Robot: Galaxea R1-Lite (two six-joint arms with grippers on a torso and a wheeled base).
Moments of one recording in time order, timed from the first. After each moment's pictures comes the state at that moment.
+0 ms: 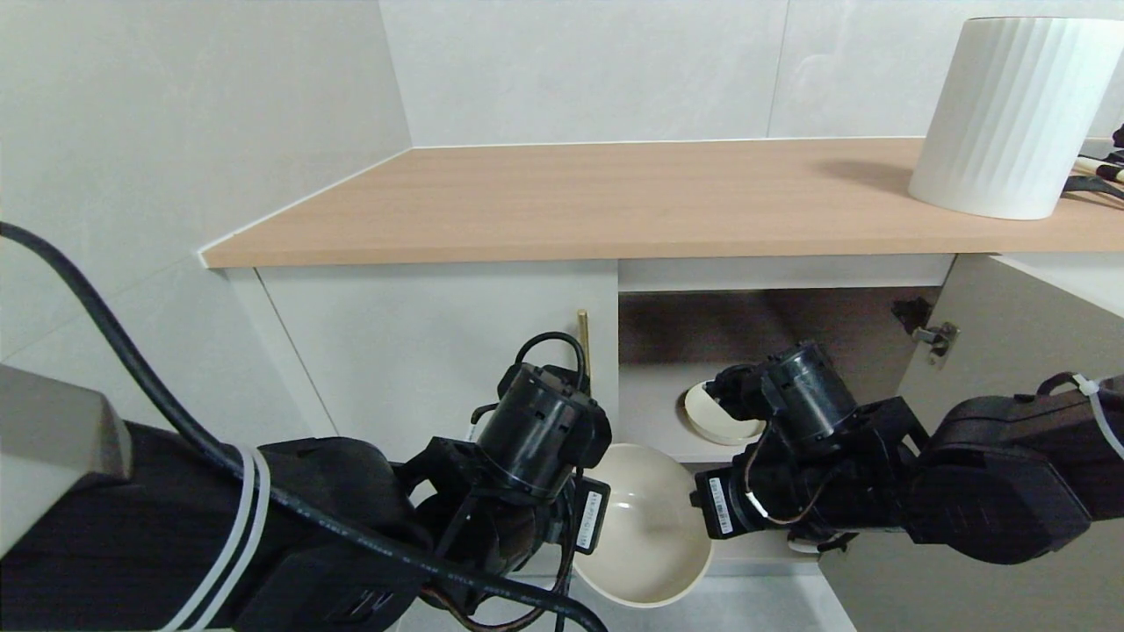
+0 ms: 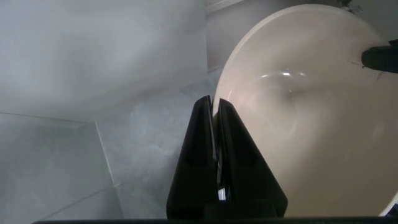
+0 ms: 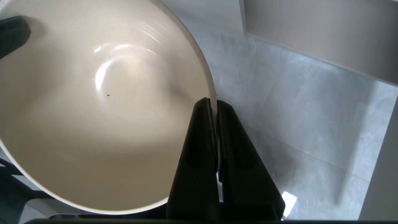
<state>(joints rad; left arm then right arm) -0.84 1.87 -0.96 -0.14 0.39 -0.32 0.70 1.86 -0.96 -0.10 -0.02 0.37</state>
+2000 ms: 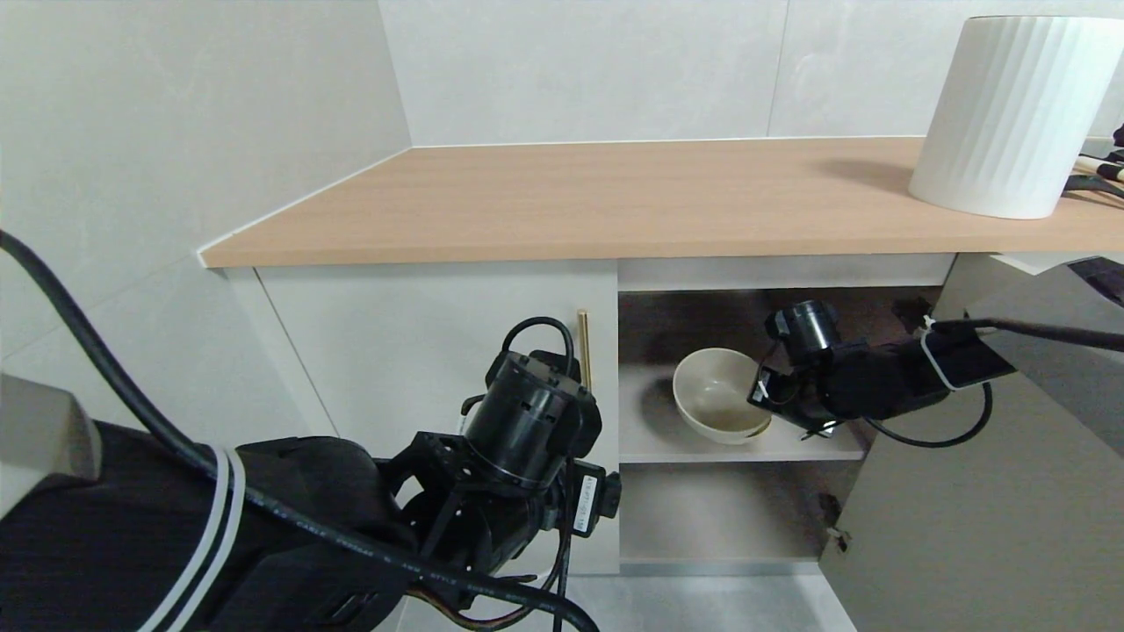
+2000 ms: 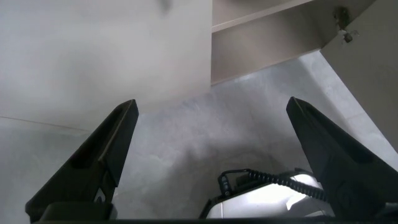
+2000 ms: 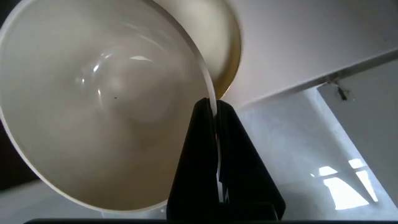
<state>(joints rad) -0.84 1.85 -0.95 -0.19 0.42 -0.32 0.32 2.25 -1.38 -0.09 -0.27 0.69</state>
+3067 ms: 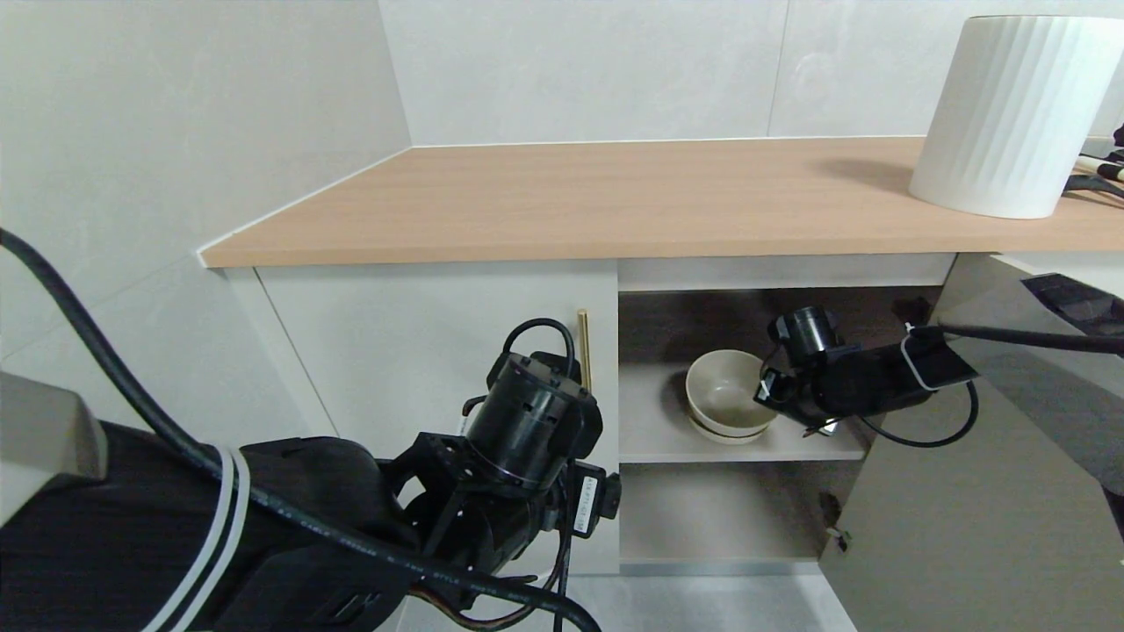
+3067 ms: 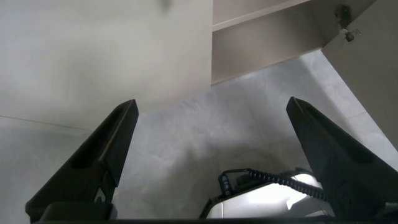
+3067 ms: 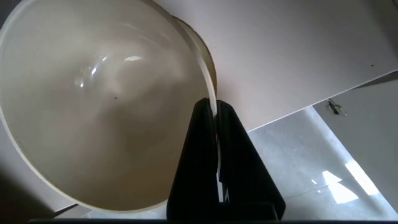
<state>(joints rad) -0.84 1.86 -0.95 -0.18 0.42 -0.32 0.27 2.35 -1.48 -0.09 -0.29 0.69</state>
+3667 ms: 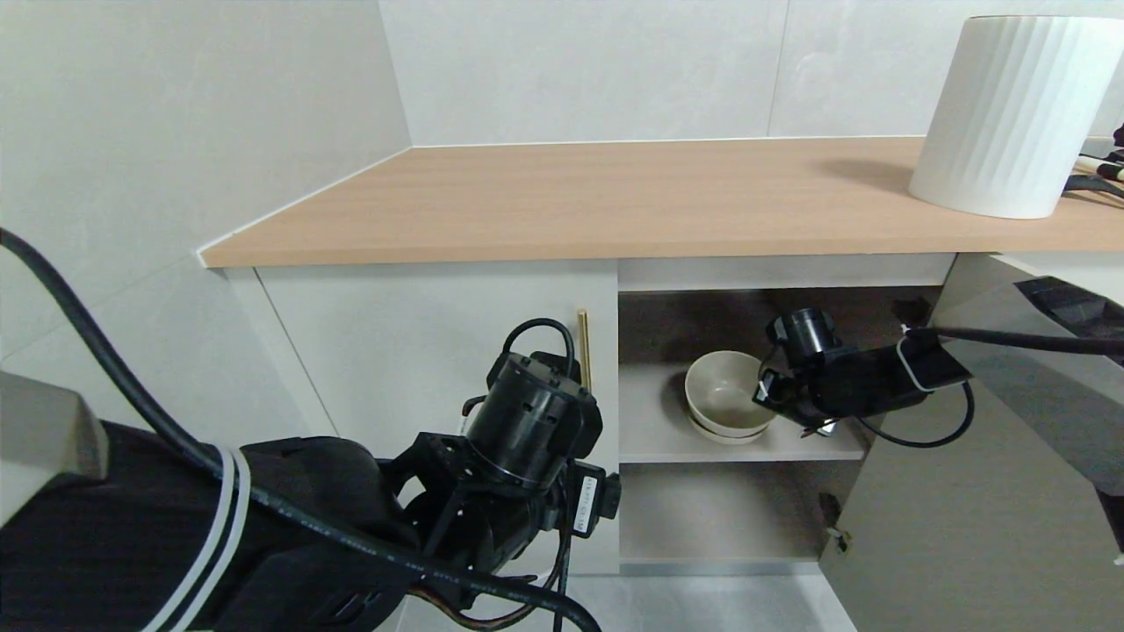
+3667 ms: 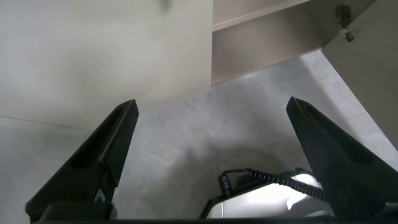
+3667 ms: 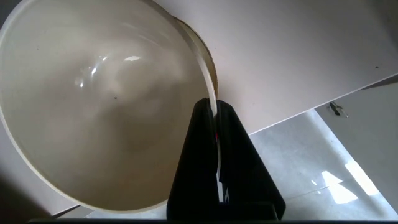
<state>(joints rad) -0.84 1.86 -0.95 -0.18 0.42 -0.32 0.27 2.37 -1.49 -0.09 -0.29 0.69</state>
